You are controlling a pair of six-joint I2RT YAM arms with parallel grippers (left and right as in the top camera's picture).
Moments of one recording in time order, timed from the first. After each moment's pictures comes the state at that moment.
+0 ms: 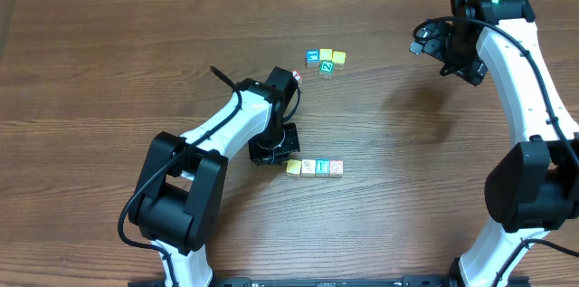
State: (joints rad) left arm -0.43 1.94 1.25 -0.95 0.19 -0.60; right arm 0.05 1.96 1.83 -1.18 0.05 0.59
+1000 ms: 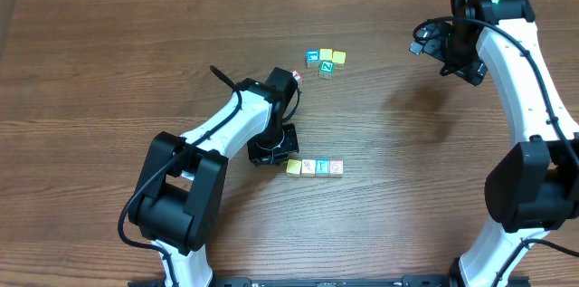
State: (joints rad) left arm -0.43 1.94 1.25 -0.96 0.17 -0.60; right arm 0.05 1.96 1.83 -1.18 0.05 0.59
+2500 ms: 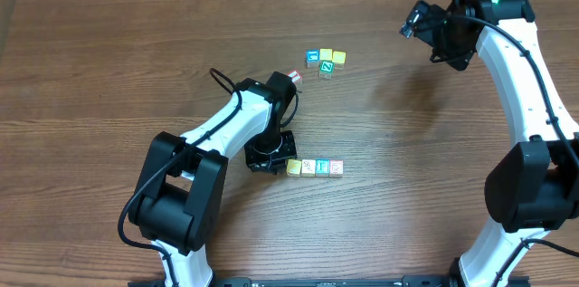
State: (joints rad) left arm -0.43 1.94 1.25 -1.05 0.19 -0.59; right arm 0.05 1.96 1.83 -1.02 -0.14 0.59
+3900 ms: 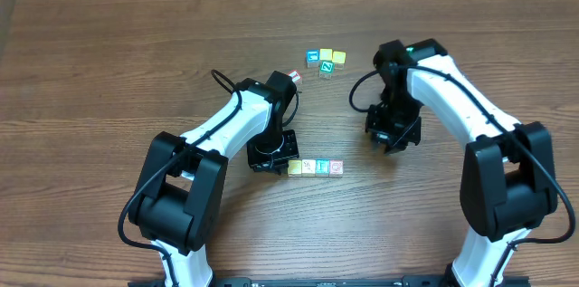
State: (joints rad) left arm -0.43 1.94 1.25 -1.05 0.23 -0.59; right arm 0.32 1.96 1.48 -1.34 -0.25 0.51
